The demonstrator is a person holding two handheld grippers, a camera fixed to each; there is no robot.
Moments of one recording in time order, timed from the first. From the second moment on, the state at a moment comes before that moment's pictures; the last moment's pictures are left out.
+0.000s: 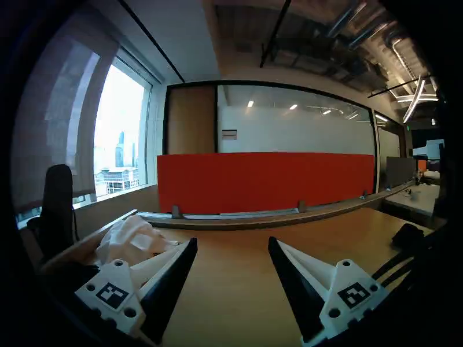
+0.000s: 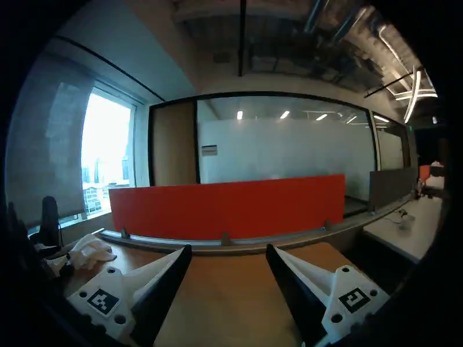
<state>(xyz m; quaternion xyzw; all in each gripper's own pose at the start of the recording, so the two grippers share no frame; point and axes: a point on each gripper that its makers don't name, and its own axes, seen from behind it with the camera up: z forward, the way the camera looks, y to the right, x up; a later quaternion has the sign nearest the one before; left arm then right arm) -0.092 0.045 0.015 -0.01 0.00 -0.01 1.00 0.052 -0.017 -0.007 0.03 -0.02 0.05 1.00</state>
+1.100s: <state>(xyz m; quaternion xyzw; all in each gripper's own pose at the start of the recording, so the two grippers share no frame) -0.199 0.006 0.026 0.01 0.02 -0.02 1.00 -0.005 -0.020 -0.015 0.02 -0.01 0.02 1.00</state>
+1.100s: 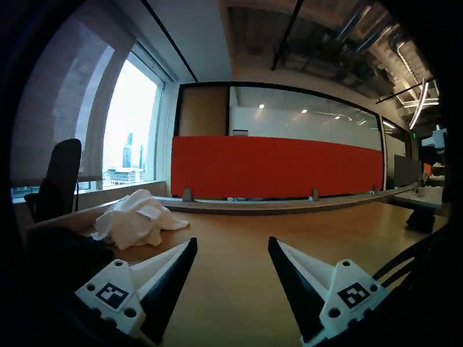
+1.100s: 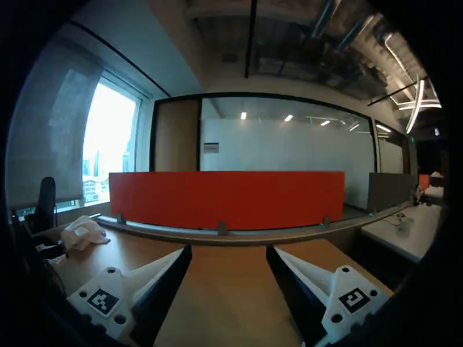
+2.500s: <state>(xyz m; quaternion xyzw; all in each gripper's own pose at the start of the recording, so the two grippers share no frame) -0.202 0.006 0.027 0.02 0.01 -0.01 1.00 -0.059 0.013 -0.005 -0.02 -0.01 0.00 1.00</state>
